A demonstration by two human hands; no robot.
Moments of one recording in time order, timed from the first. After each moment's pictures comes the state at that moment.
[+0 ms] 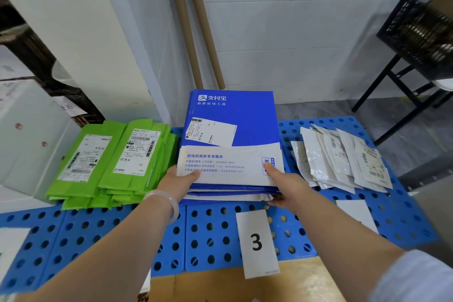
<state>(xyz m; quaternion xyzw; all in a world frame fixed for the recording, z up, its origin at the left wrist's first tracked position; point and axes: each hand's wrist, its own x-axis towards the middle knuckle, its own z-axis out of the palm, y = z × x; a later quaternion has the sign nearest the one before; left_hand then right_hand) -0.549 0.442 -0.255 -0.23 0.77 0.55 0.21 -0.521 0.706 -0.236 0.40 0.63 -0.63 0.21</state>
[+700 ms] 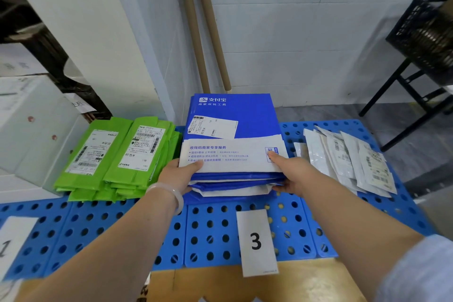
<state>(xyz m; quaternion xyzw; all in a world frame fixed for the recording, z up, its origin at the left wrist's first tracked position) -0.550 0.454 -0.243 -0.27 0.69 0.66 0.15 -0.550 0.718 -0.220 0.37 0.67 -0.61 0.21</state>
